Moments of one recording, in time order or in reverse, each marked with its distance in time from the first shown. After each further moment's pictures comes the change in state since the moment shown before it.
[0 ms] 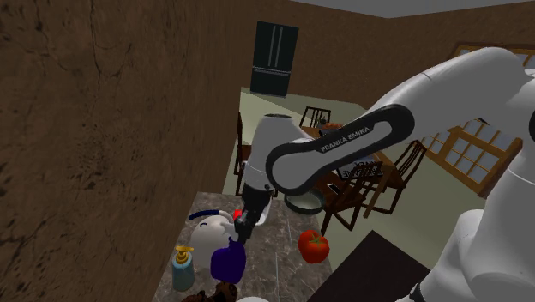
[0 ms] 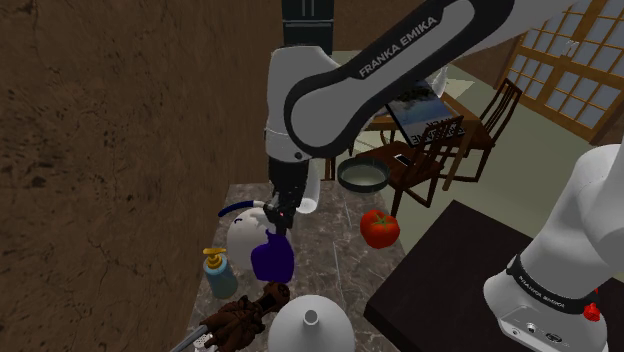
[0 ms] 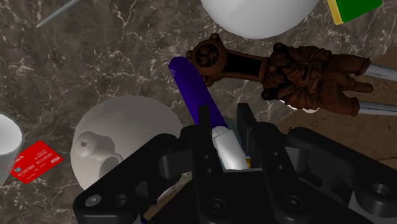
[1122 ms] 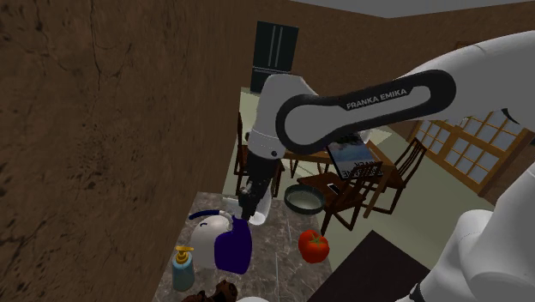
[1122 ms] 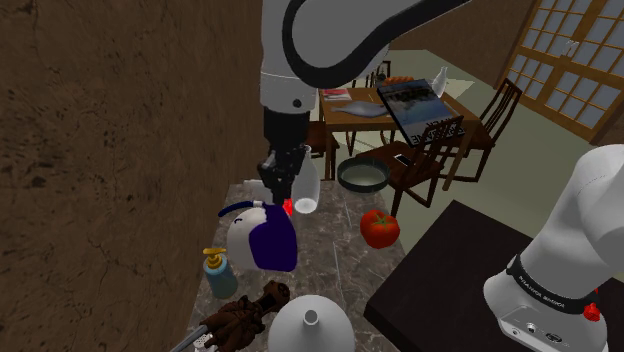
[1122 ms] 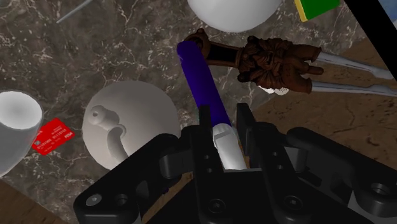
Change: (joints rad) arm -0.012 -0.126 -0.010 0.104 0.005 -0.225 0.028
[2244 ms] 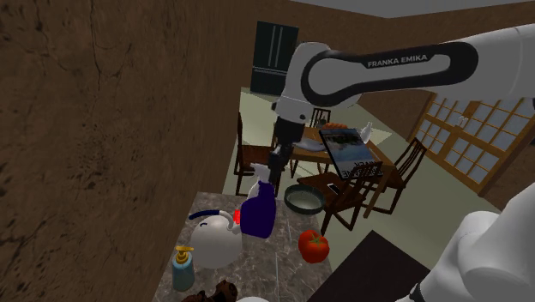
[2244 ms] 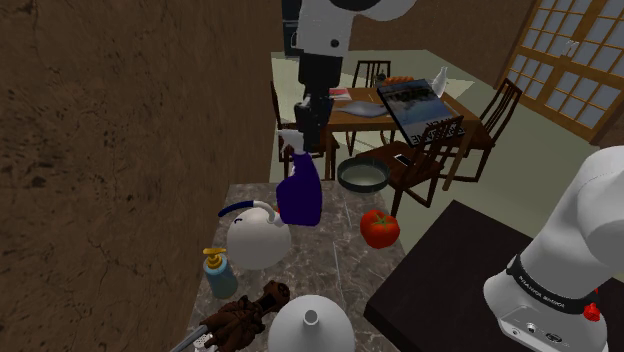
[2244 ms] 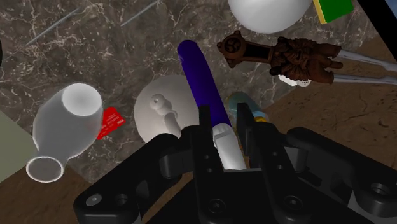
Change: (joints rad) arm -0.088 -0.121 -0.121 0.037 0.001 -0.203 -0.164
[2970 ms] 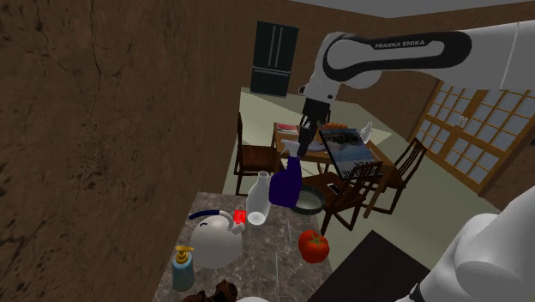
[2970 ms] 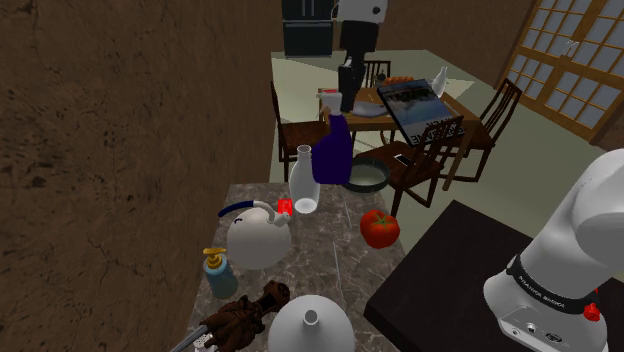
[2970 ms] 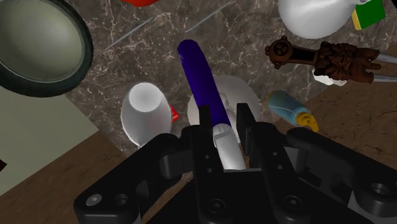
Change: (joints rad) arm -0.117 -0.019 -0.164 0.069 -0.047 -0.150 -0.235
